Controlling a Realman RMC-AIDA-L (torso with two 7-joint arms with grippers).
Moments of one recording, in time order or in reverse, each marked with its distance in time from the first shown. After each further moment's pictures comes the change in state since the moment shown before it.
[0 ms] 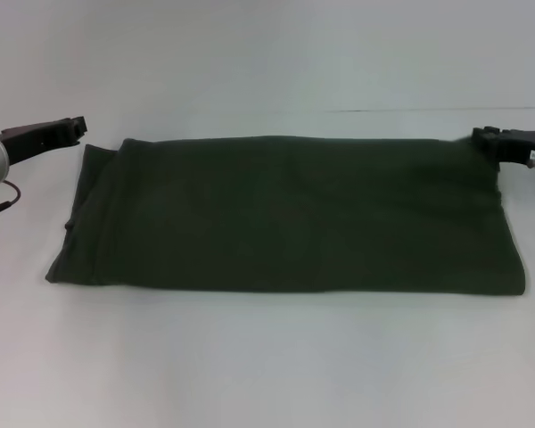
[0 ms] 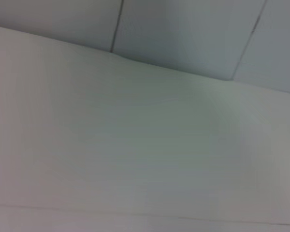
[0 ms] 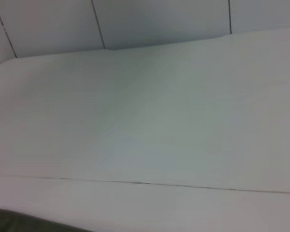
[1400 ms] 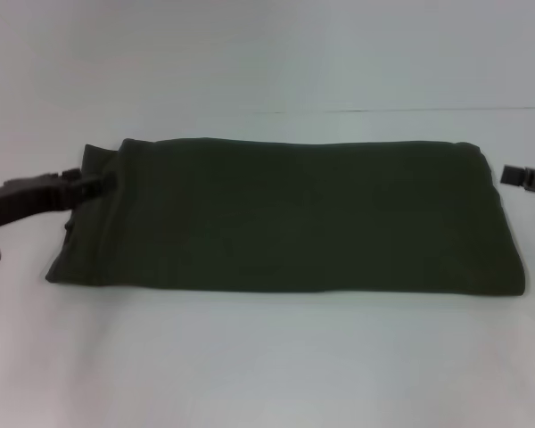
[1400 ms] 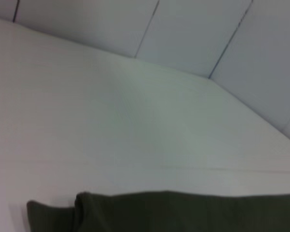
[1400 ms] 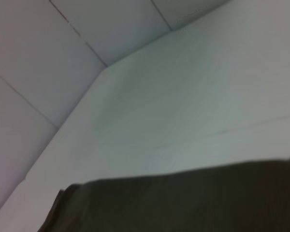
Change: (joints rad) left arm 0.234 -0.063 0.056 0.313 -0.040 0.533 -0.033; right arm -0.235 -0.092 -0.076 -0.235 0.011 -0.657 0.460
